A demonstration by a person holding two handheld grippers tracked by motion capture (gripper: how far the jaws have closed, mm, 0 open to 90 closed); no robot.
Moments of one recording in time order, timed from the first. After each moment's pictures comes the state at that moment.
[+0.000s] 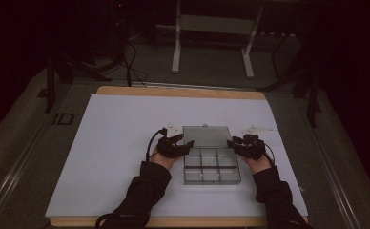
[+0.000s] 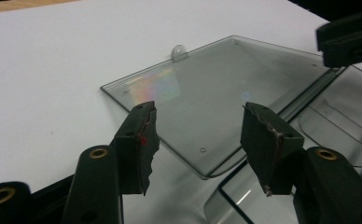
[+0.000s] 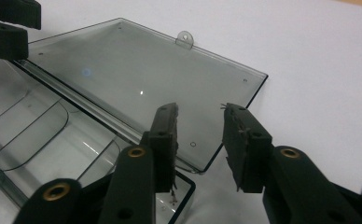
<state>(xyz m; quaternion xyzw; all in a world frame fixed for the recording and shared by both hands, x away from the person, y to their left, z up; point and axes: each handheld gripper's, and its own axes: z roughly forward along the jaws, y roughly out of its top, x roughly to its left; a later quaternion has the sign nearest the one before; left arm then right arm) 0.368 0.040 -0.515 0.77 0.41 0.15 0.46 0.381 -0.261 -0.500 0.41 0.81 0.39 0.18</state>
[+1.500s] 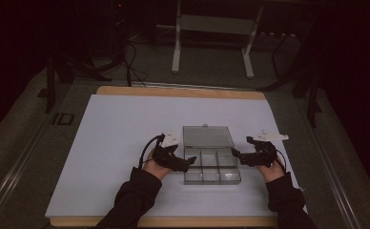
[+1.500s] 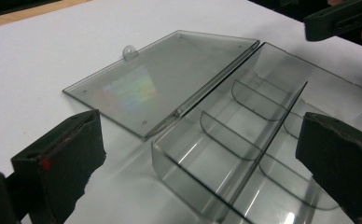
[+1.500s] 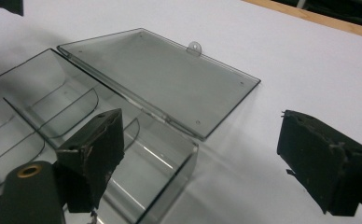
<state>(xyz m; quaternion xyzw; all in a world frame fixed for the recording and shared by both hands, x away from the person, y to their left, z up) 0.328 0.055 -0.495 0.80 0.34 0.13 0.47 0.351 -0.285 -0.482 0.38 0.81 0.42 0.19</state>
